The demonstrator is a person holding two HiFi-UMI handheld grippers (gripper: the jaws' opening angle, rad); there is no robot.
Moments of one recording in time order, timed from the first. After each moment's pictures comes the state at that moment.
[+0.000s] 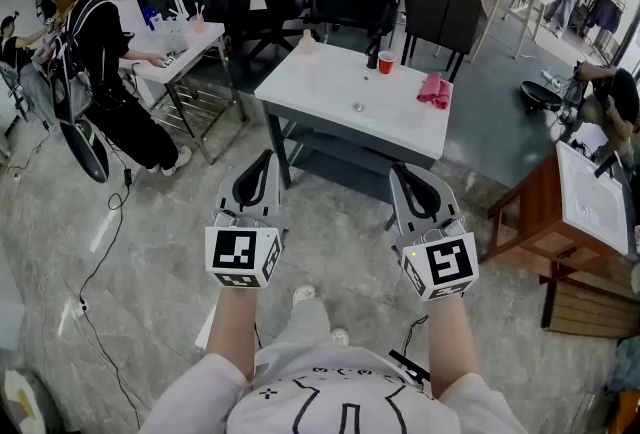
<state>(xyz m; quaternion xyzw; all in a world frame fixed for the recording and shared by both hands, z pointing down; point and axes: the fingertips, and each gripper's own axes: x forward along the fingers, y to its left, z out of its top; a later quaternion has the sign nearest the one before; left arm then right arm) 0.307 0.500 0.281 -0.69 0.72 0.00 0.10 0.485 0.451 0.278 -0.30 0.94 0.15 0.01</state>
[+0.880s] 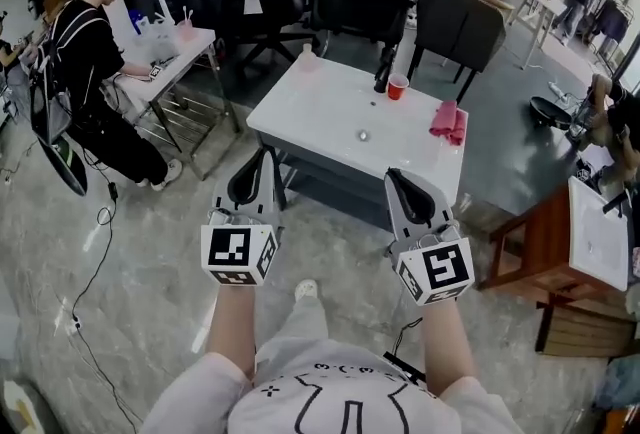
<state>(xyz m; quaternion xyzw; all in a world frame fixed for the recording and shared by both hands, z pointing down) 0.202 0.339 0.291 -0.68 0.73 0.01 0.08 0.389 0.295 0.290 -0.30 0.95 0.12 0.01</state>
